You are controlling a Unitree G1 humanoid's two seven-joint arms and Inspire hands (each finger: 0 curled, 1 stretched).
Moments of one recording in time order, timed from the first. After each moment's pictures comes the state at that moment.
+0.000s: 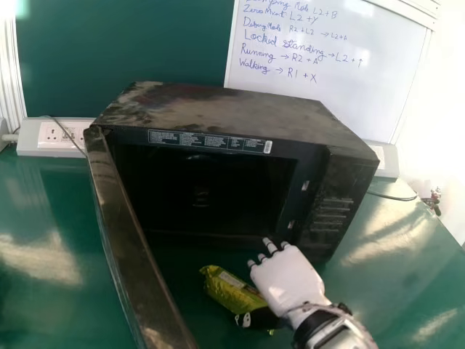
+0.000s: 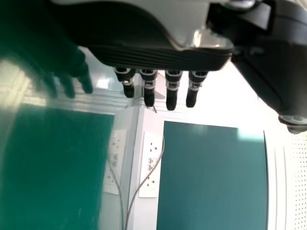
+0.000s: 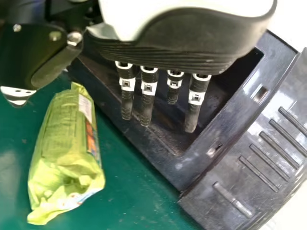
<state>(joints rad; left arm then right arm) 0.20 0.40 0.68 0.39 -0.49 -0.36 -0.46 -0.08 -0.61 0.27 -0.70 -1.50 -0.14 0.81</state>
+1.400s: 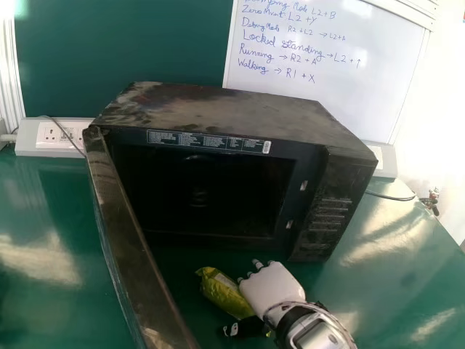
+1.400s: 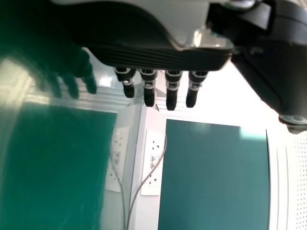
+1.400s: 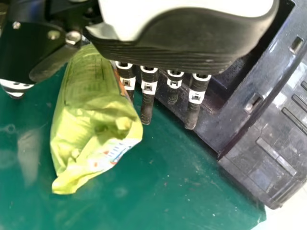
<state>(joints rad) 0.21 0.39 0.68 0.36 -0.49 -0.34 -0.45 -0.15 -0.53 0.32 -0.53 -1.48 -0.17 0.87</state>
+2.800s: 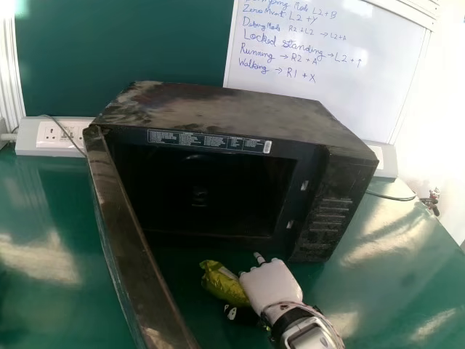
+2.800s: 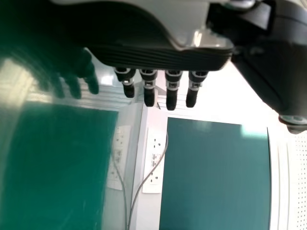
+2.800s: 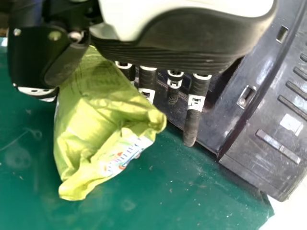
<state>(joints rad) 0.22 0.39 0.68 0.35 -0.49 -0.33 -0.45 -0.10 -0.47 0.35 -0.44 -1.55 -0.03 0.68</state>
